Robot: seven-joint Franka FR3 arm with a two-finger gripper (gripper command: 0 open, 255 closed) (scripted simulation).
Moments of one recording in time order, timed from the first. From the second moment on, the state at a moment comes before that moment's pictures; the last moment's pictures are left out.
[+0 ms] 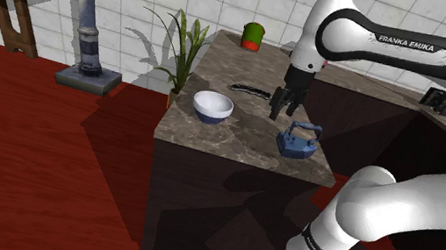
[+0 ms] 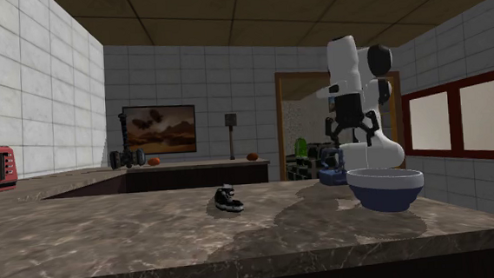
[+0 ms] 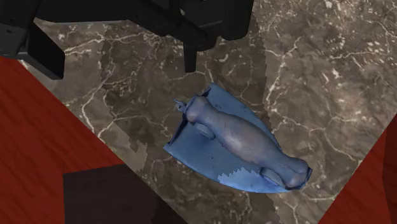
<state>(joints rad) 0.01 -0.74 -0.07 -2.46 0.00 1.66 0.05</state>
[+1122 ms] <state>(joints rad) -0.01 -0.34 -0.36 -2.23 -0.12 1.88 -0.42</state>
